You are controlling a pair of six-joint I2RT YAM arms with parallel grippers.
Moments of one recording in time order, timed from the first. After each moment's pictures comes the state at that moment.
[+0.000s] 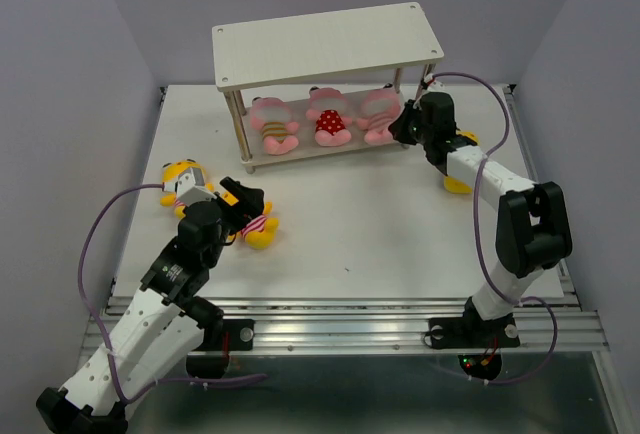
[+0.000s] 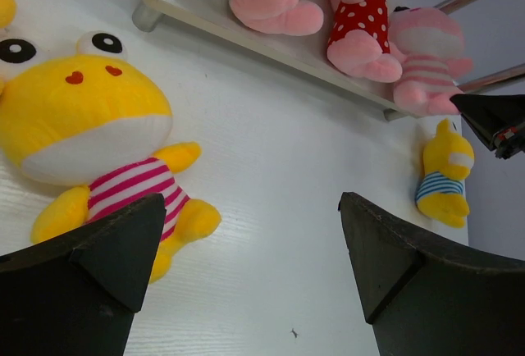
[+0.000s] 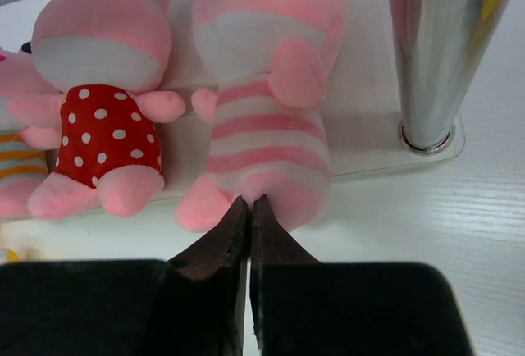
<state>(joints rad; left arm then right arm) -0.52 0.55 0.57 -0.37 -0.37 -0.86 0.27 1.70 1.22 0.05 -0.04 0.45</state>
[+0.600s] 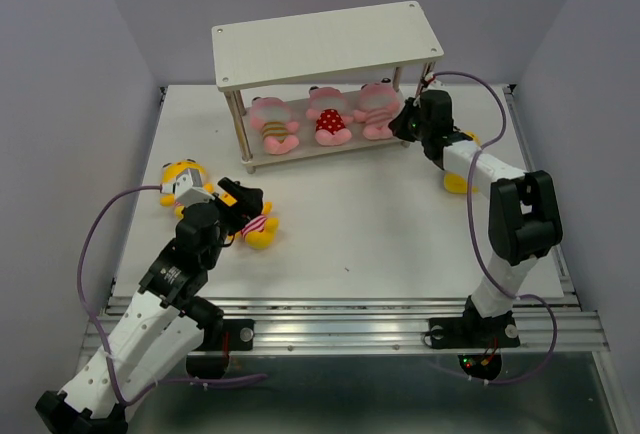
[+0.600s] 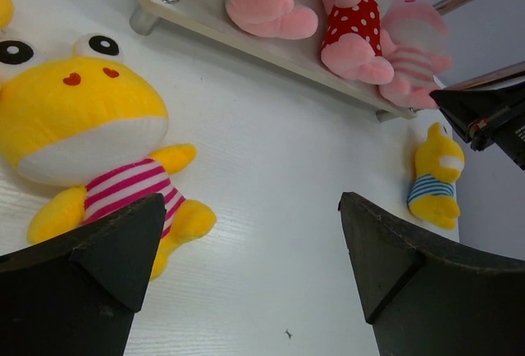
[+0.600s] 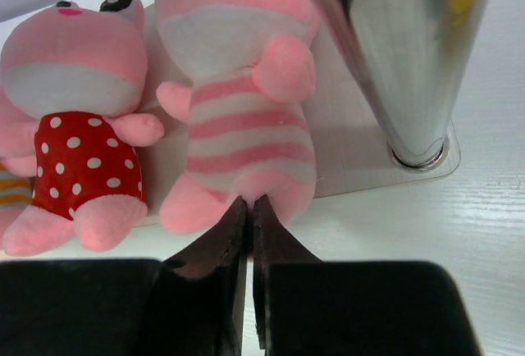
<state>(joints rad) -0.52 0.53 0.57 -0.37 -0.37 -0.87 0.25 1.80 1.27 0.10 -0.03 0.48</state>
